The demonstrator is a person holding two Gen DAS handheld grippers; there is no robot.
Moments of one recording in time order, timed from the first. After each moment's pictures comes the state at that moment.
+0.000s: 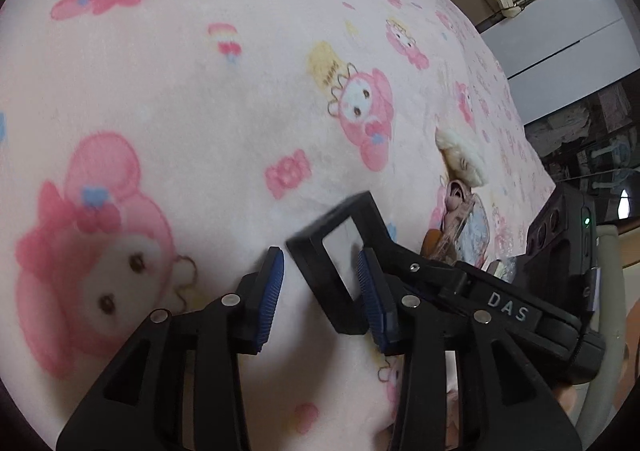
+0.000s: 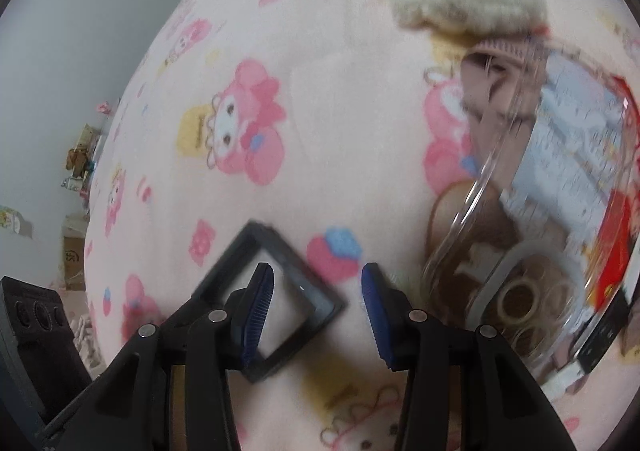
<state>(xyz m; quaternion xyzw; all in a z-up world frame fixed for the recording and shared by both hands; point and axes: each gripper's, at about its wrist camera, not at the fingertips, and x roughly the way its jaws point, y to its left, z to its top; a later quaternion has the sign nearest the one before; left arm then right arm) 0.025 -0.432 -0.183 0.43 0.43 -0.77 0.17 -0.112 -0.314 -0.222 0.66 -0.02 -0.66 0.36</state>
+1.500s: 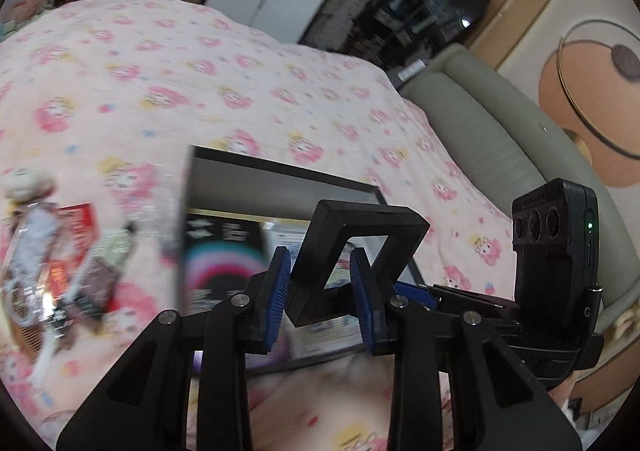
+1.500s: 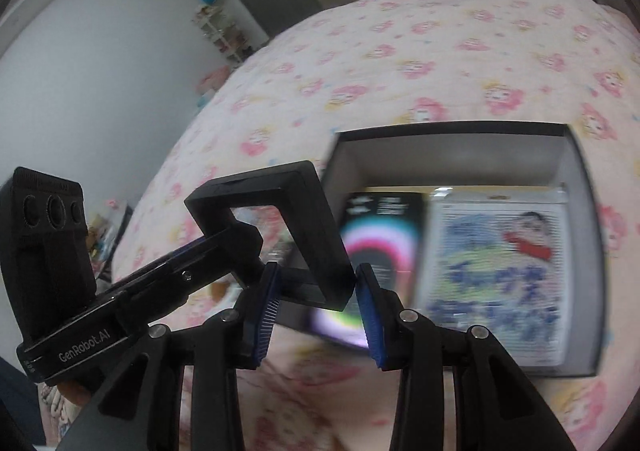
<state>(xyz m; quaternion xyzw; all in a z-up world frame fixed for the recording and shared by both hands) -0.135 -0.040 -0.020 0.39 0.22 -0.88 -0.16 -0.162 0.103 -0.057 0.49 -0.10 -0.81 0.30</state>
